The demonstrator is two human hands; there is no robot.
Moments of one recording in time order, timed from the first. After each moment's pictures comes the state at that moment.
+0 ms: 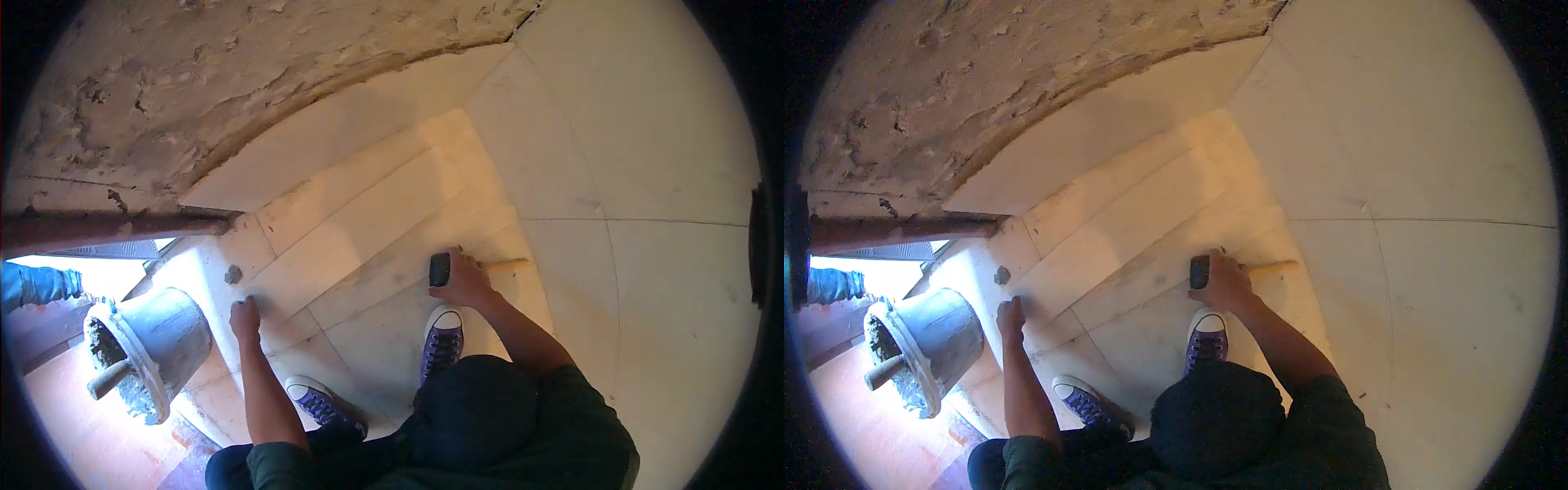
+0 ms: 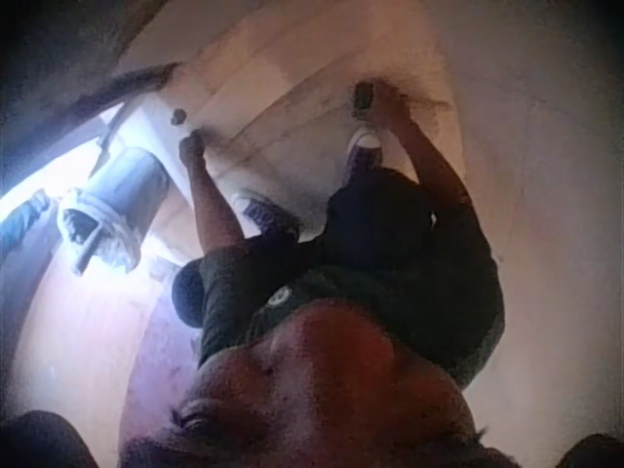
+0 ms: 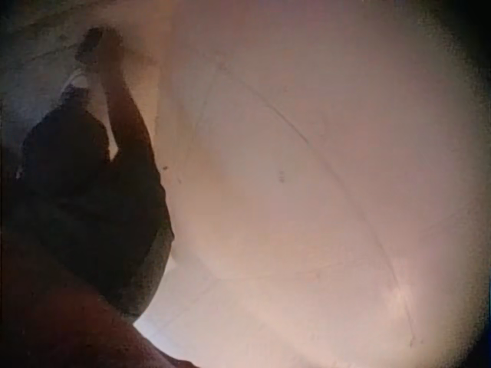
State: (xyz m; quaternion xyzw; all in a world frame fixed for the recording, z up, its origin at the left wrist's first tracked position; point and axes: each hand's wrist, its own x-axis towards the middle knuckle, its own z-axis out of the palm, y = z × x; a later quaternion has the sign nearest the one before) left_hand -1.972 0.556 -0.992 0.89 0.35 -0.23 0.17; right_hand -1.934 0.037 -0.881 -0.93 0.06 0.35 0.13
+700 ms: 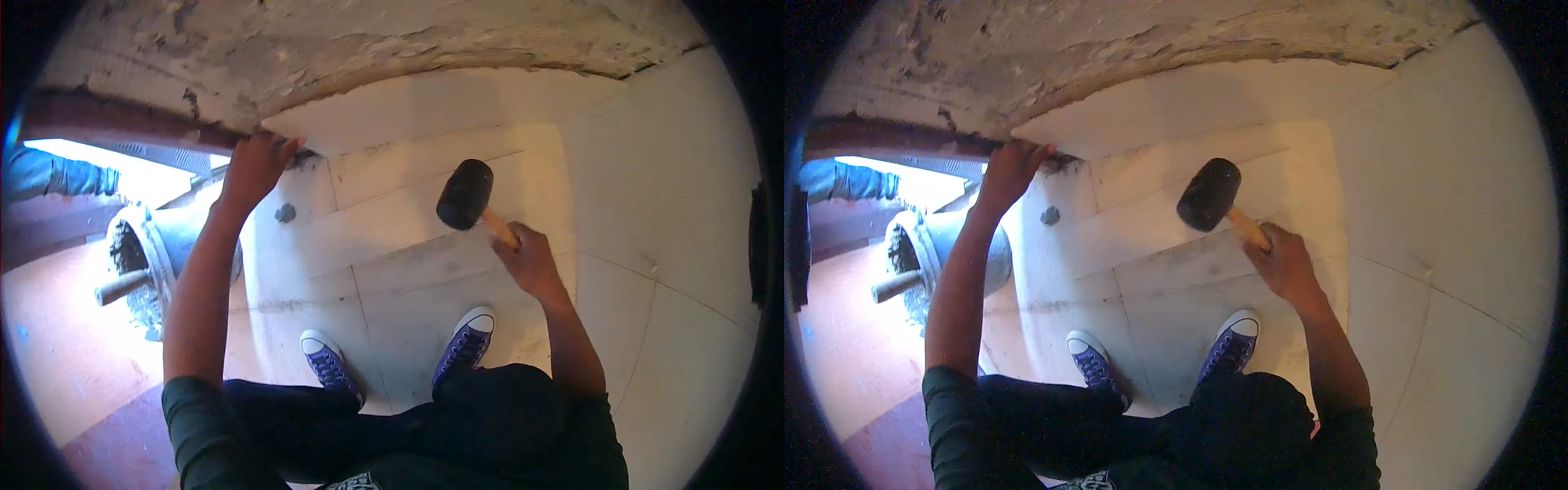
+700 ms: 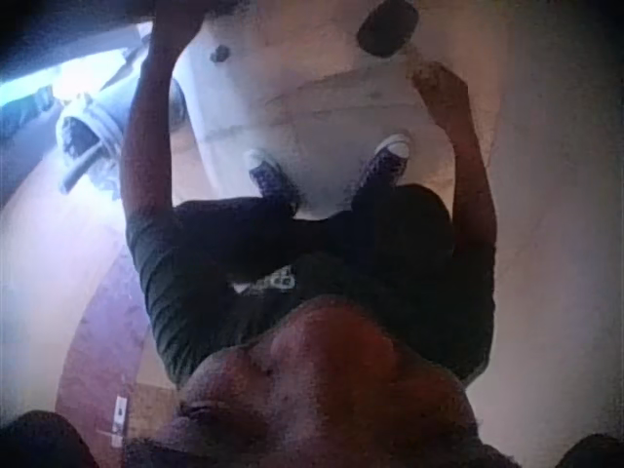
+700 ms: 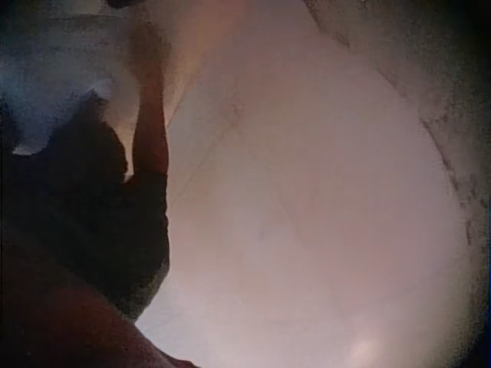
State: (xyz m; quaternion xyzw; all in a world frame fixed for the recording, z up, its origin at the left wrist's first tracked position) left_hand -1.785 0.536 -0.799 0.99 -0.03 -0.05 0.14; right_hand -1.856 0.071 -0.793 -0.90 -0.03 0.29 0.34
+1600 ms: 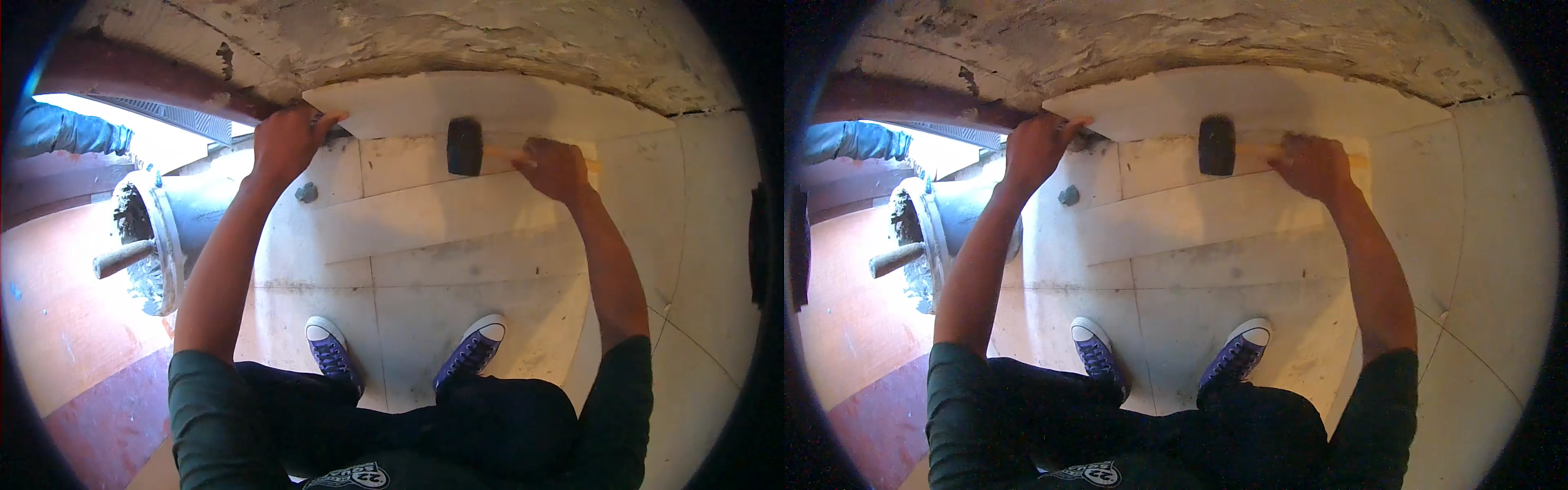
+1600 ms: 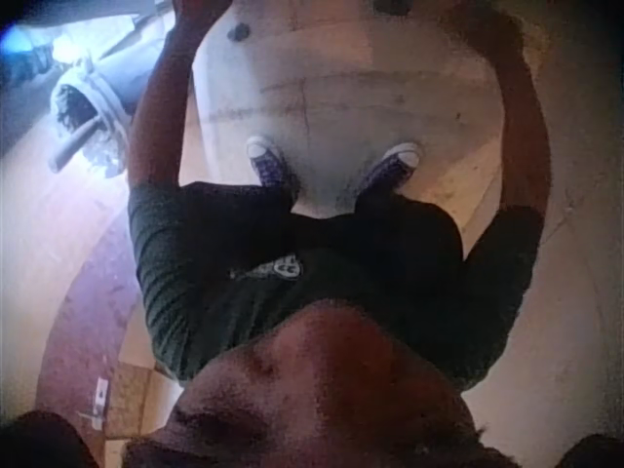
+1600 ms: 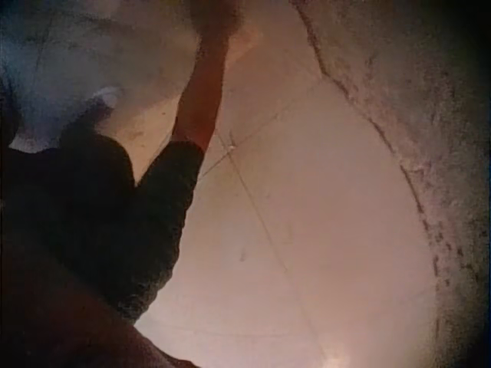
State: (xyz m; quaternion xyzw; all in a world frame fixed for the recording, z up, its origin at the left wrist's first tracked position) left_hand -1.783 0.519 -0.791 0.99 0.08 -0.04 0.06; right_hand -1.700 0.104 -0.847 -0.95 -0.31 0.05 -0.01
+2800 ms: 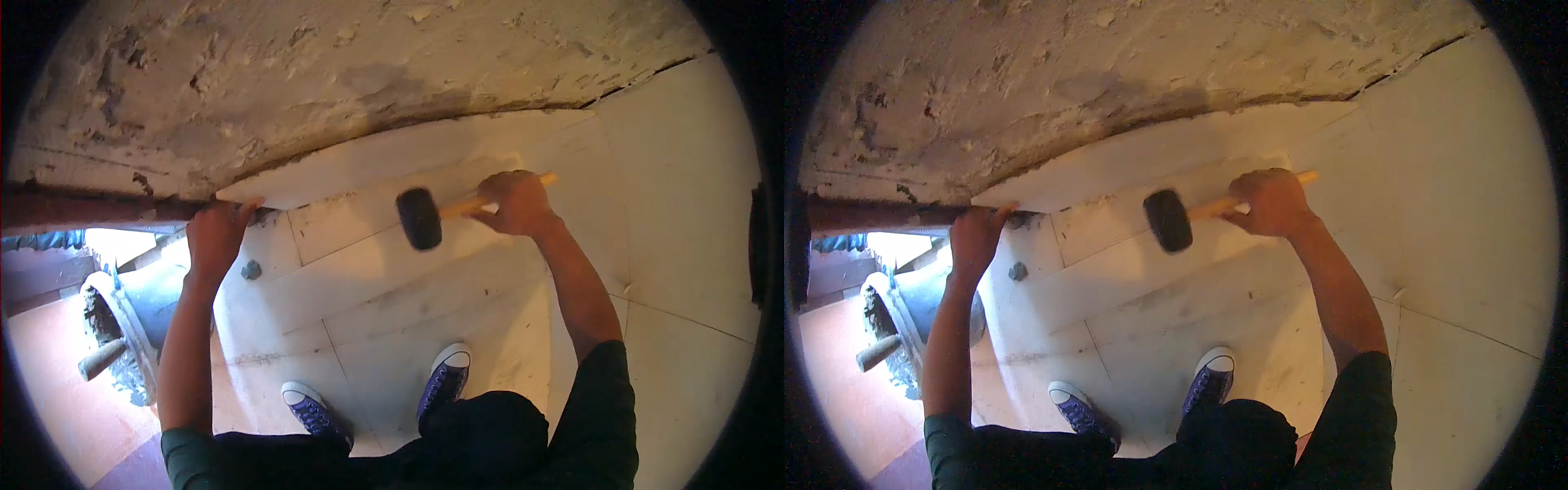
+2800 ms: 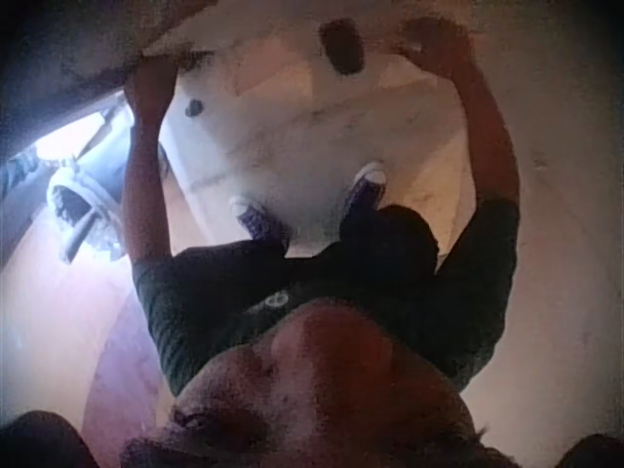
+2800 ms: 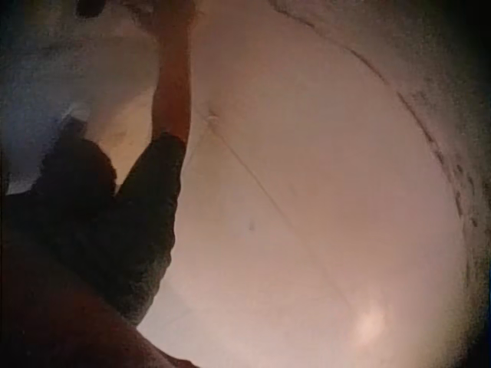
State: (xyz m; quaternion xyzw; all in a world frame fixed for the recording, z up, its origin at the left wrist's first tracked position) left_hand -1.782 0.520 -0.793 1.00 0.06 -0.03 0.02; right_hand -1.694 0.043 -0.807 -0.93 -0.37 0.04 0.04
